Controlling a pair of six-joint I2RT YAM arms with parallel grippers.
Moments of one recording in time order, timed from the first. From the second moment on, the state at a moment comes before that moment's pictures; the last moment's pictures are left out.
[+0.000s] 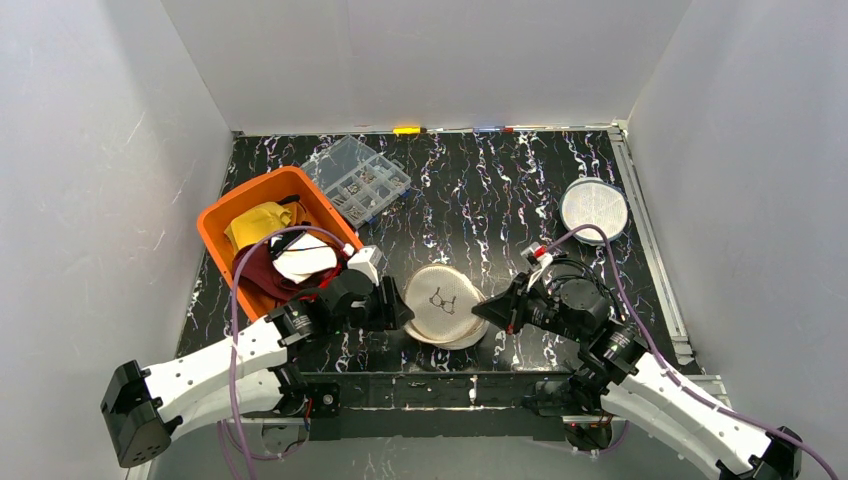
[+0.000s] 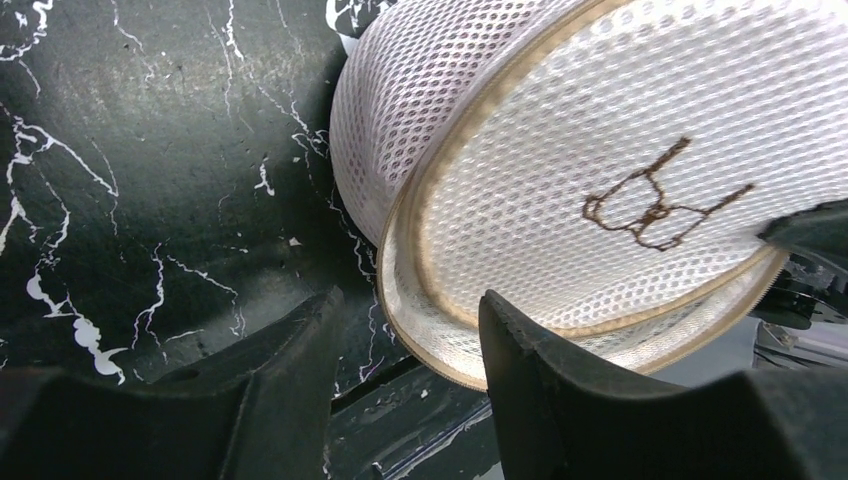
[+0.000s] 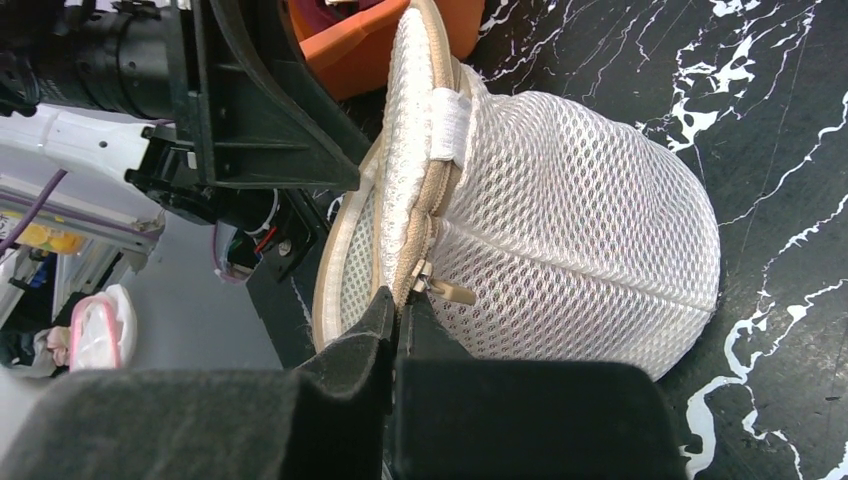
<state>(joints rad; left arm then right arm) -0.95 0.85 0.55 -0.37 -0.10 -0.86 0.81 0.46 0.33 -0.08 -0.29 0.60</state>
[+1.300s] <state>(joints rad) -0.95 0.95 0.80 -0.55 -0.20 -0.70 0.81 0.38 0.40 -0.20 -0.24 0.66</state>
